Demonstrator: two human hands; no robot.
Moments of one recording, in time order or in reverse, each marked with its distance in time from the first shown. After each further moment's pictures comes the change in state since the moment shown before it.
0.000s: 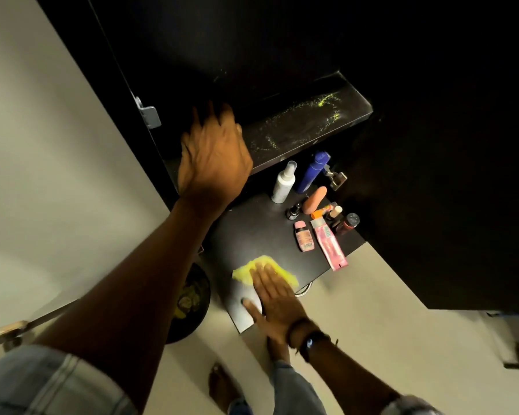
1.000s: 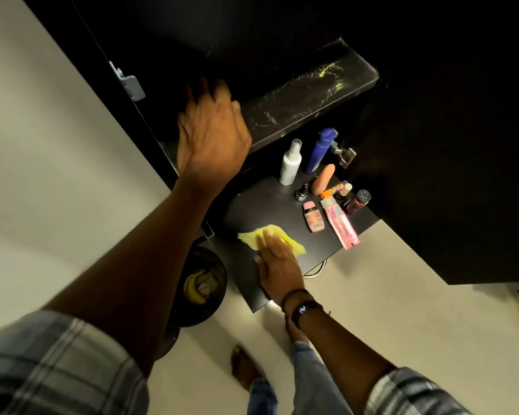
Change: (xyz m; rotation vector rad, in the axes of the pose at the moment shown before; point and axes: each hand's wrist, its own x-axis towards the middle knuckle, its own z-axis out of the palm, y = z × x) left_hand 0.000 0.001 -0.001 0.020 0.013 0.002; right_hand 0.031 -0.020 -0.005 0.162 0.331 0.136
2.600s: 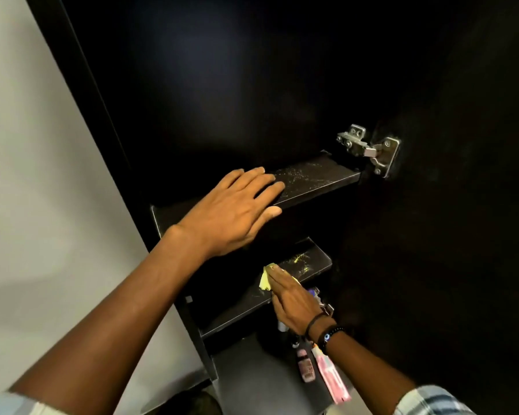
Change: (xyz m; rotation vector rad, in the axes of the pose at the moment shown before) left_hand 0.059 0.068 -0.238 0.296 0.037 0.728; right_hand 0.150 -0.033 -0.250 -0.056 0.065 -0.490
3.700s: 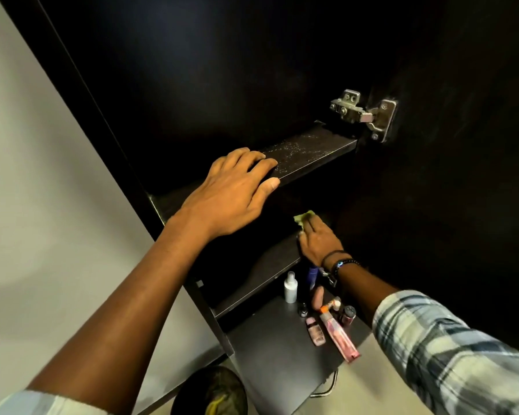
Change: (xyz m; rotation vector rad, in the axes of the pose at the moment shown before) left_hand 0.002 -0.002 0.000 -0.268 -0.025 -0.093; right_hand 0.028 0.051 -0.035 -0.207 -0.031 0.449
